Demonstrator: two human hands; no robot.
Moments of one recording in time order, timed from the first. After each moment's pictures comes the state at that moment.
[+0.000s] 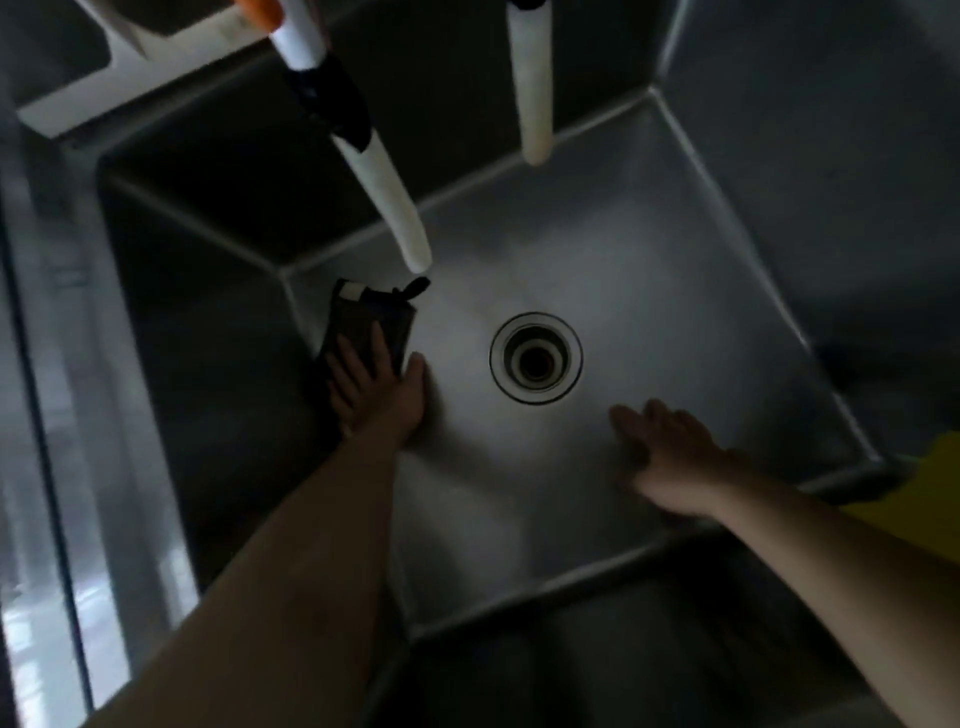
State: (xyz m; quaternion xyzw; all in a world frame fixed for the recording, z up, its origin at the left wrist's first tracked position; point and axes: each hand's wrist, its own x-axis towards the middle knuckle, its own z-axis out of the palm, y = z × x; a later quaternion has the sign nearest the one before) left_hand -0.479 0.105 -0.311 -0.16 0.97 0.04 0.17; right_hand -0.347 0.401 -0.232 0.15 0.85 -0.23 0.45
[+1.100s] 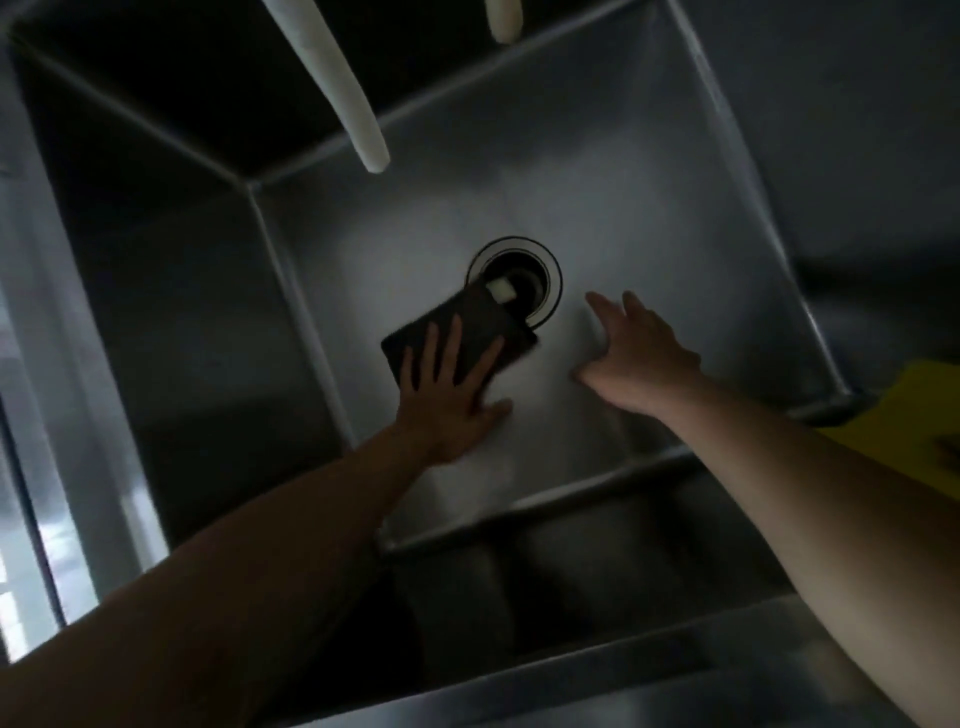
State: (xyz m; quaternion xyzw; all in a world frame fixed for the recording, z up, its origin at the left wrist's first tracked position) left_hand -0.374 0.147 -0.287 0.22 0.93 0.02 0.29; right_hand -0.370 0.394 -0.218 0.19 0.85 -0.29 0.39
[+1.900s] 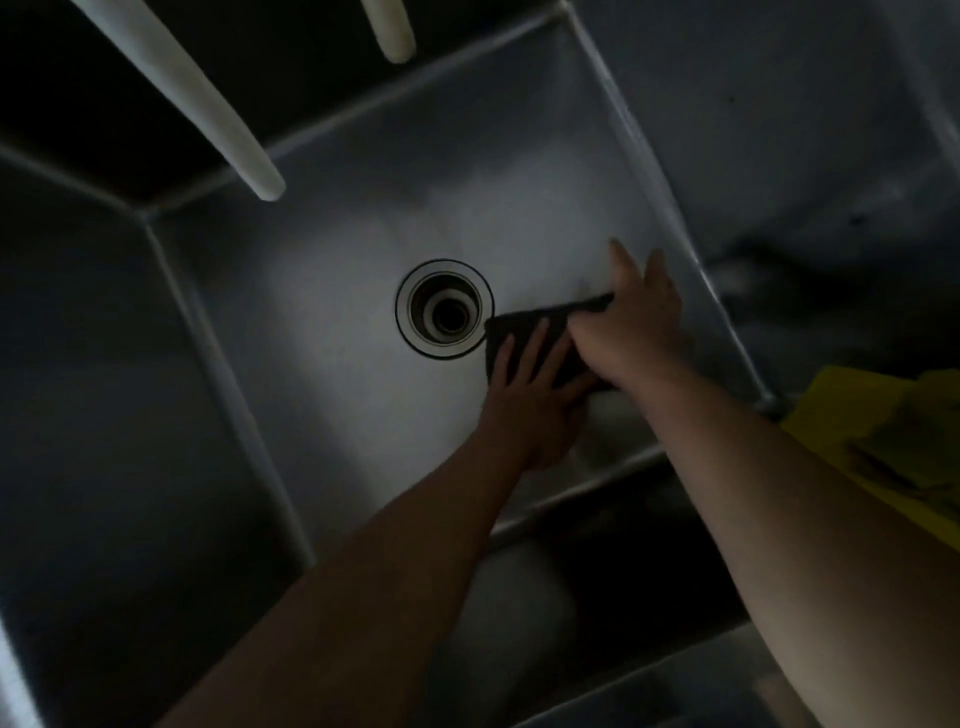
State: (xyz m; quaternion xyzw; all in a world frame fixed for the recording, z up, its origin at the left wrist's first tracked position) left_hand -0.360 0.300 -0.302 0.38 0.88 0.07 0.26; right_hand -0.391 0.431 -0.208 0.37 0.84 -0.33 0.22
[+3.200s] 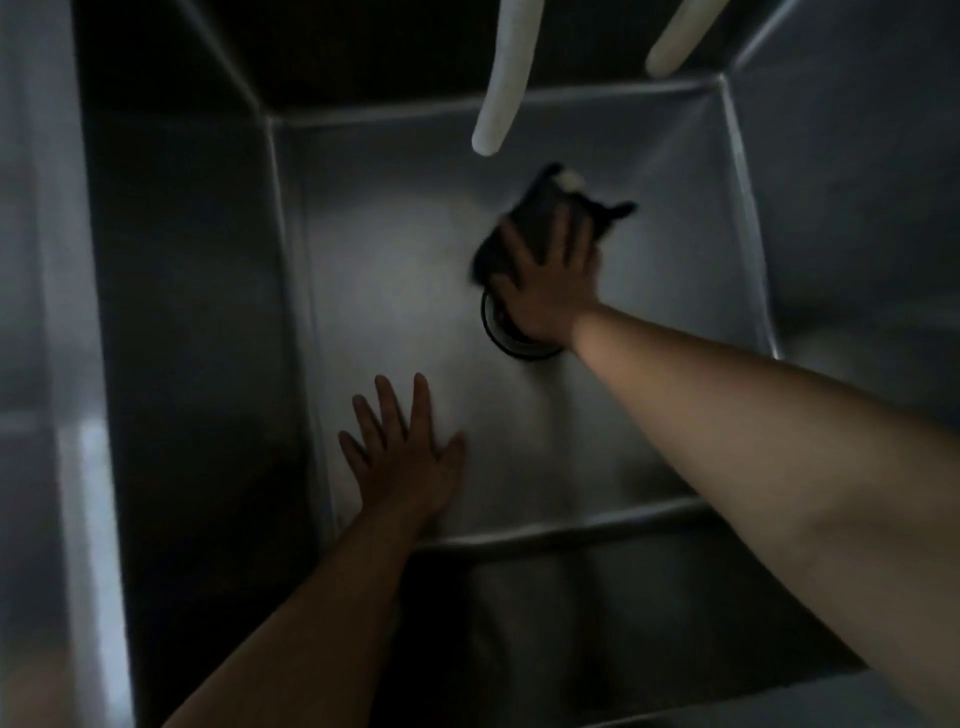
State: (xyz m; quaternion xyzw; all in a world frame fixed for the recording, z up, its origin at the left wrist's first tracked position) left_hand -0.320 0.136 -0.292 -0.11 0.90 0.17 0.37; right_hand -0.491 0.322 -0.307 0.03 0.97 -0.11 0.24
